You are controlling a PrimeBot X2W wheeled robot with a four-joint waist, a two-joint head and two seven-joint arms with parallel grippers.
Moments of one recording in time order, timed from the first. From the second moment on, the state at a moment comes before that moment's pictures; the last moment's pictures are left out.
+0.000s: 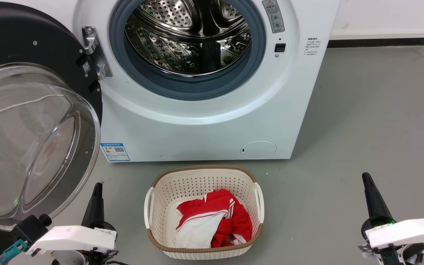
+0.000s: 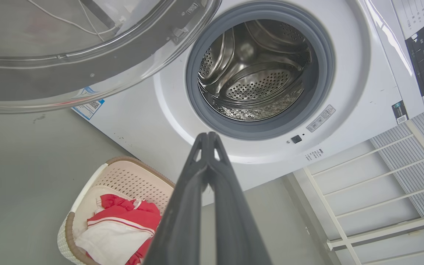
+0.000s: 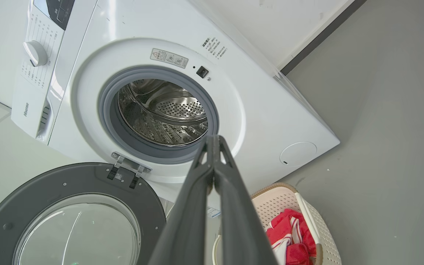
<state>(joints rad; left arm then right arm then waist) -0.04 0.08 0.07 0.17 -0.92 -0.08 -0.06 -0.02 -0.07 -0.04 0.14 0.94 0.13 -0.04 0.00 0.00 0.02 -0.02</state>
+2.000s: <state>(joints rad) -0.09 0.06 0.11 0.23 -1.49 -0.12 0.09 -0.08 -0.07 -0.07 0.23 1.52 0.13 0.07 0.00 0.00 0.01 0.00</state>
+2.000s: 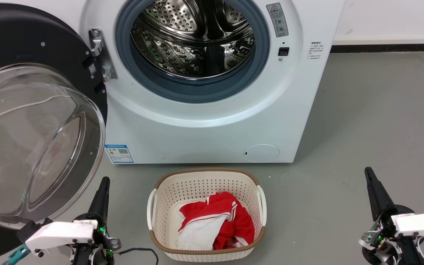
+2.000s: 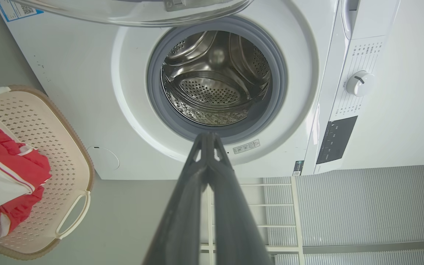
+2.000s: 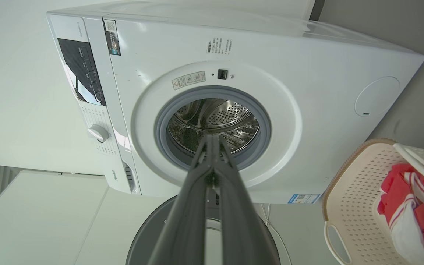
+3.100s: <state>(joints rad) -0.10 0.05 0.11 0.25 -1.61 -0.13 0.11 -0.10 -0.07 -0.09 0.24 1.64 0.13 0.09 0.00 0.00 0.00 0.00</state>
